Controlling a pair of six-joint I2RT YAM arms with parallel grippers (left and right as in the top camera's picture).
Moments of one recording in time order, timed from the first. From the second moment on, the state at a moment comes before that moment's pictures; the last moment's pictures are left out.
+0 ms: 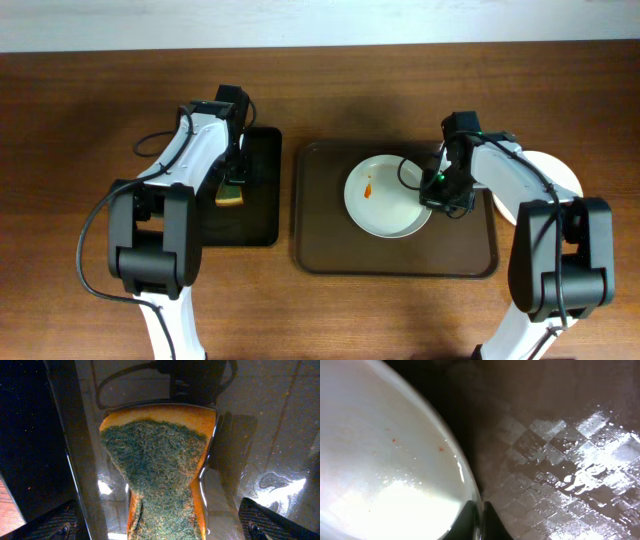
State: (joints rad) left arm -0.16 2.13 1.61 -1.05 -0.16 -0.14; right arm 0.05 1.93 1.25 -0.88 -0.15 0.27
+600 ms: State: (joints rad) left arm -0.16 2.13 1.61 -1.04 -0.16 -0.14; right arm 0.04 1.93 1.24 -0.76 -0.14 0.16
